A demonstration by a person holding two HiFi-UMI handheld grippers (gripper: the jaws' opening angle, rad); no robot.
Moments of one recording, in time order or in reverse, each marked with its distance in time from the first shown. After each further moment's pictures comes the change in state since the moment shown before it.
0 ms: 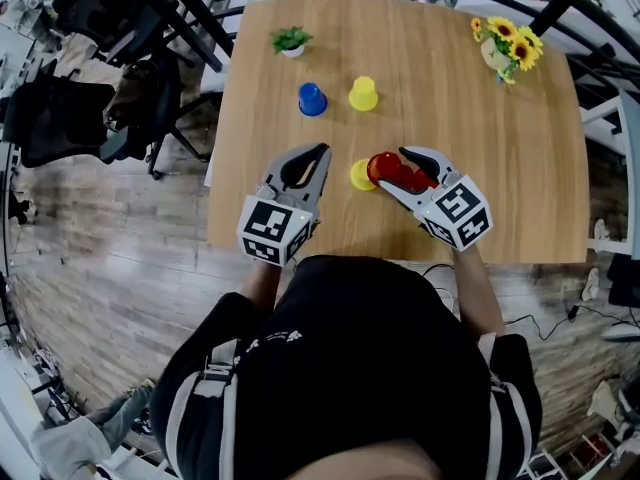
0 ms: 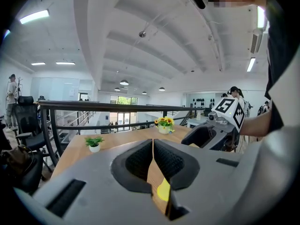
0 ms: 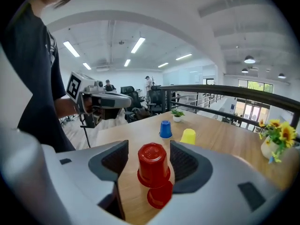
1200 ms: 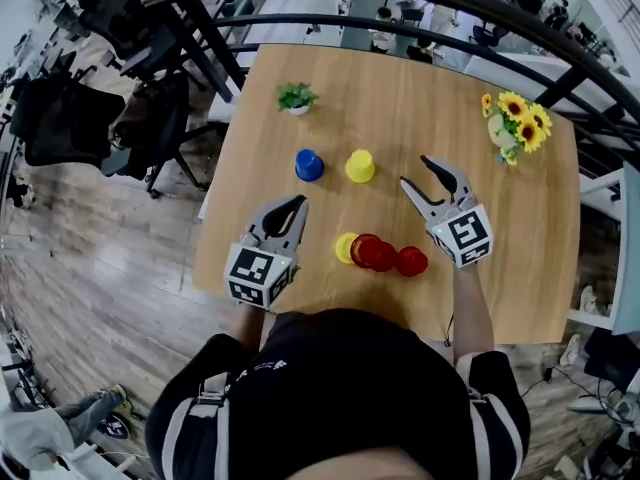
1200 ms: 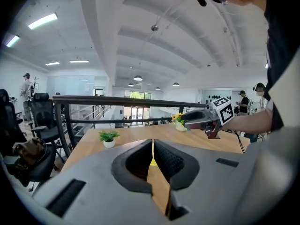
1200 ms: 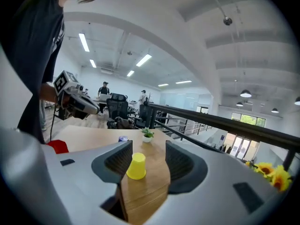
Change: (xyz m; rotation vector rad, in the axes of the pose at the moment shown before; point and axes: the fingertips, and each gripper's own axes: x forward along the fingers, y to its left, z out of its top) left arm 0.036 0.061 -0.007 -0.074 0.069 0.170; right arm 0.015 -0.166 0.056 -0.220 -0.218 -0.156
